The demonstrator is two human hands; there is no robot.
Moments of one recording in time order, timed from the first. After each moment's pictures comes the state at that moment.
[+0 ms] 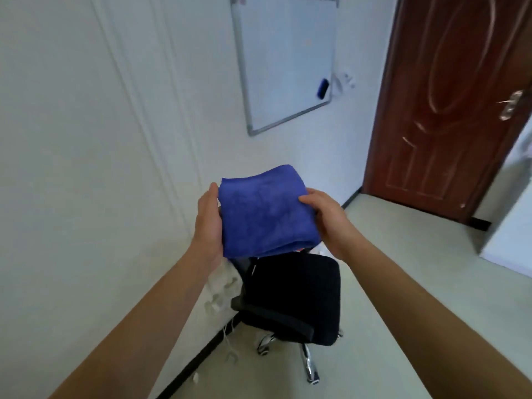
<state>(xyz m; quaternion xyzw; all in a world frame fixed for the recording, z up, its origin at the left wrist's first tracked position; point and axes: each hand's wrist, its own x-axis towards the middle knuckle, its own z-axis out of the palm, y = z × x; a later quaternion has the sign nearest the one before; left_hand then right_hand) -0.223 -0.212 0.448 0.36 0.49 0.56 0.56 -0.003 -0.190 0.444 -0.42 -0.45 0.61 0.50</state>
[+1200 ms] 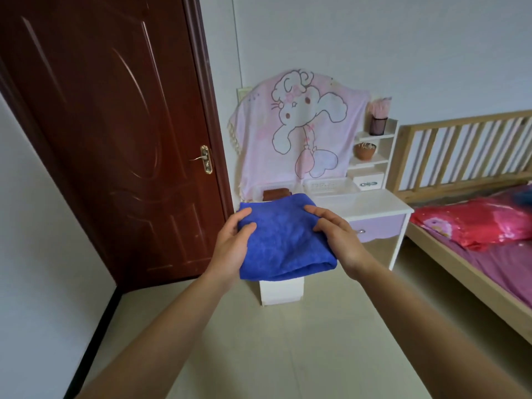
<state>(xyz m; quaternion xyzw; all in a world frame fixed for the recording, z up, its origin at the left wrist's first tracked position) 0.810 0.316 0.440 0.64 0.26 0.35 0.63 0.952 0.164 0.444 -0.65 -0.26 0.25 0.67</state>
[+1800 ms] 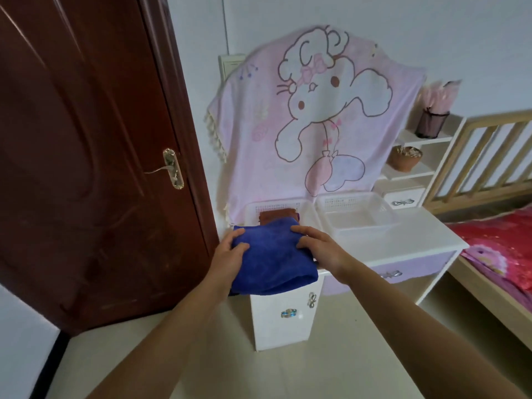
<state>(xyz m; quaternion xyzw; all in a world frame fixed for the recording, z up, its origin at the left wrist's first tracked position) 1.131 0.682 0.333 0.66 0.34 0.23 0.63 1.266 0.517 0.367 -0.73 -0.21 0.34 0.56</state>
